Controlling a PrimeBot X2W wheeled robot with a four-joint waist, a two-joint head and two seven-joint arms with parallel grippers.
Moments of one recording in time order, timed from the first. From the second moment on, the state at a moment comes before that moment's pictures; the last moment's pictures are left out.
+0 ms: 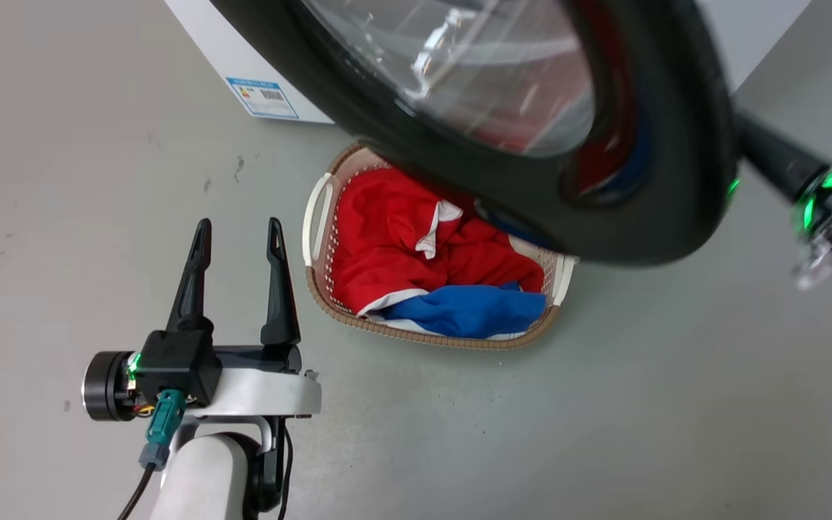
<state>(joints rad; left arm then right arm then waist) -0.20 0.05 -0.13 -0.01 -0.10 0.12 -0.26 -0.62 -0.43 0.15 0.09 1.54 0.13 0.59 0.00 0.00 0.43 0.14</state>
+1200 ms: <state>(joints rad) -0.14 0.05 -0.13 0.01 -0.09 0.11 -0.26 -0.22 -0.18 0.42 -0.07 1.56 0.13 0.57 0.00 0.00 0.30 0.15</state>
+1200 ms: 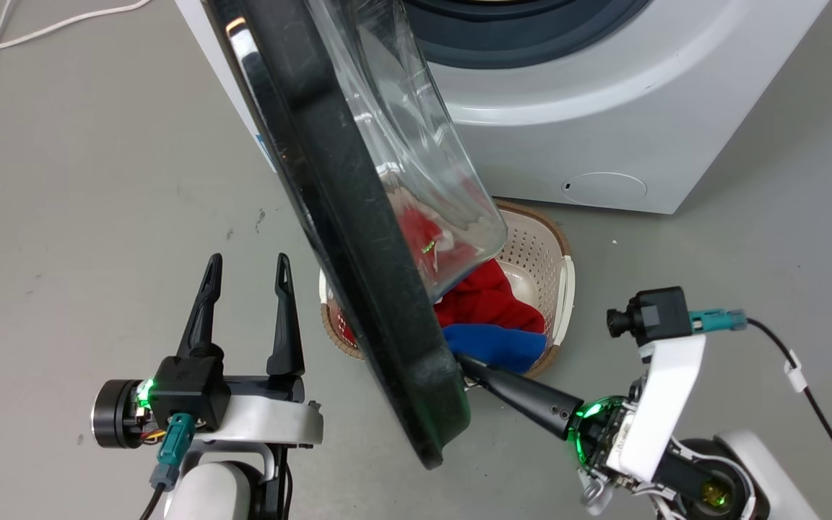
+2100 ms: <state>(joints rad) -0.04 0.05 -0.09 0.03 -0.07 0.09 -0.26 -0.15 -0.17 0.30 -0.09 1.34 0.13 0.17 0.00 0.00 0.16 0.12</state>
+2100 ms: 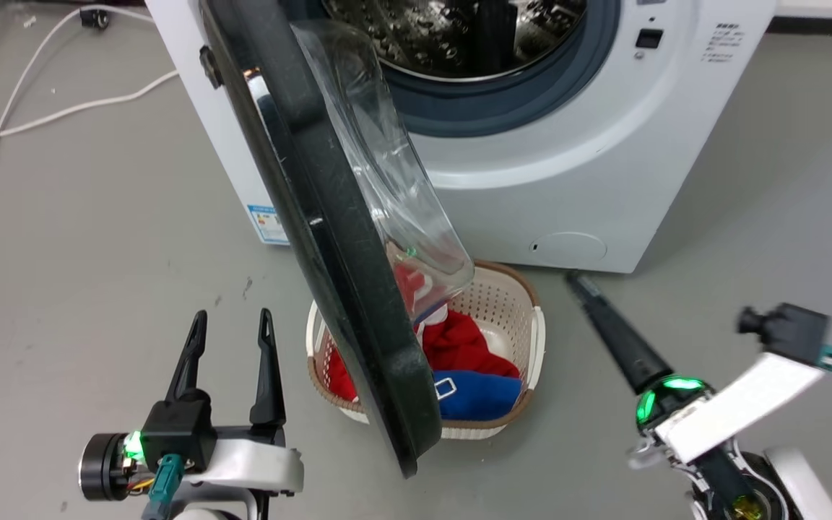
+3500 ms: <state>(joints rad) 0.08 0.05 -0.06 0.05 -0.07 0.06 -0.26 0.18 -0.05 -0.10 -0.07 0.18 0.13 -0.26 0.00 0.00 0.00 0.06</state>
